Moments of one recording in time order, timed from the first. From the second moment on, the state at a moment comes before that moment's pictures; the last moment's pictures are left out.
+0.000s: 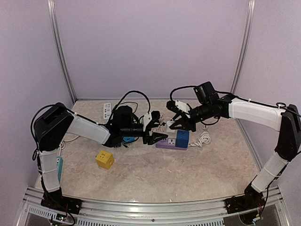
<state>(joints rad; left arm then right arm) -0.77 2.00 1.09 0.73 0.62 0.30 0.59 1.62 1.26 -0.41 -0.56 -0.68</state>
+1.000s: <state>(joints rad) -0.78 2.05 1.15 0.77 0.65 0.24 0.59 1.63 1.27 -0.45 -0.58 -0.70</state>
